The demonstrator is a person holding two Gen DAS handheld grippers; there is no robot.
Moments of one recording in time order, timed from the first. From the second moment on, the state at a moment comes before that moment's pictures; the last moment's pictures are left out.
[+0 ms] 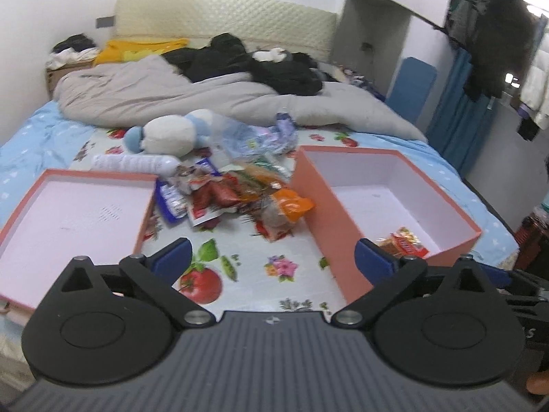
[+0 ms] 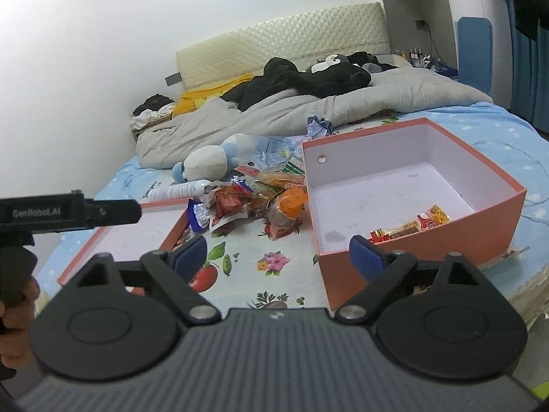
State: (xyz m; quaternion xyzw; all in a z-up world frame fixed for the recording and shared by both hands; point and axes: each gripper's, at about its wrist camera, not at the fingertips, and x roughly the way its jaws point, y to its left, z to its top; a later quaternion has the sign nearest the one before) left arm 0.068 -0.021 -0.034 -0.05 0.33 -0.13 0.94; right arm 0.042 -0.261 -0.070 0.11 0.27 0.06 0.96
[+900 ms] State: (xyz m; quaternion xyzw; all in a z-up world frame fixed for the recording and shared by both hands) left arm 0.196 0.030 -0.097 -0.11 0.39 -0.07 0.91; right arm 0.154 -0.201 -0.096 0.05 0.30 0.12 0.95
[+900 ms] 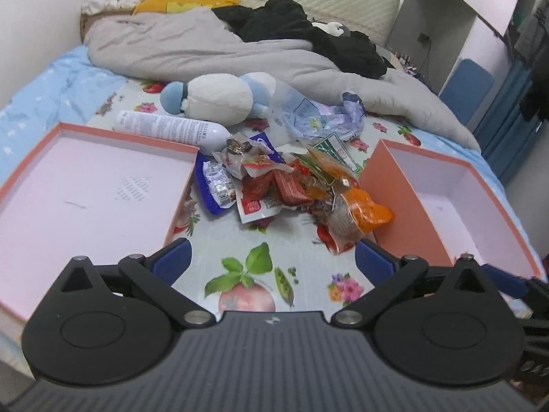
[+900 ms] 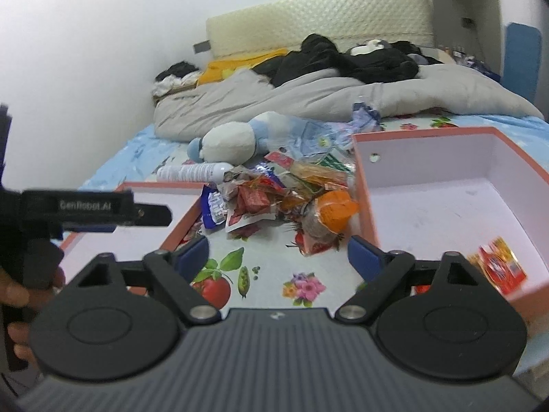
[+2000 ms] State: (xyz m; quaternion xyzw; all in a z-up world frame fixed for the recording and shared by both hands) left arm 0.496 0.045 -0.206 -0.07 0.51 -0.14 0.84; right arm 0.359 -0.125 -0.202 -0.24 0.46 0.05 0.85
